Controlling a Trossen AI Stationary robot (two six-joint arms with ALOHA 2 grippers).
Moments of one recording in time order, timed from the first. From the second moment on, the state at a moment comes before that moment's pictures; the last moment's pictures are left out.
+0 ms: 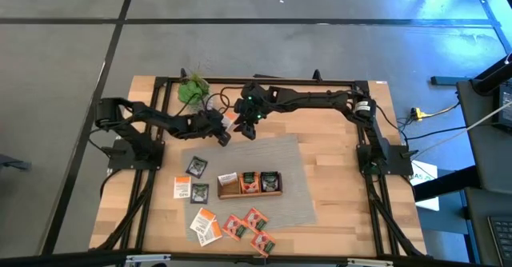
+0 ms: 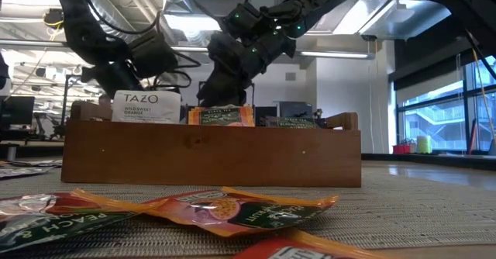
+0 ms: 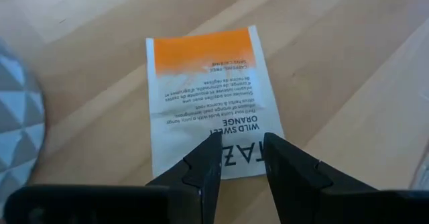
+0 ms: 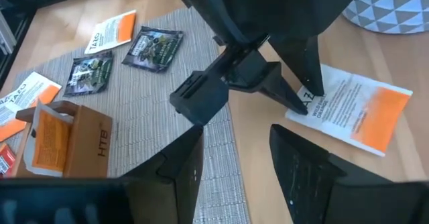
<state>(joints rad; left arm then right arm) 0.30 1.55 0.45 0.22 -0.29 -0.48 -0.28 2.12 1.65 -0.32 -0.42 -0.01</state>
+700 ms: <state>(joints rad) 0.16 1.55 0.44 0.21 -0.17 -0.40 -0.27 2.20 1.65 -0.49 -0.35 0.08</state>
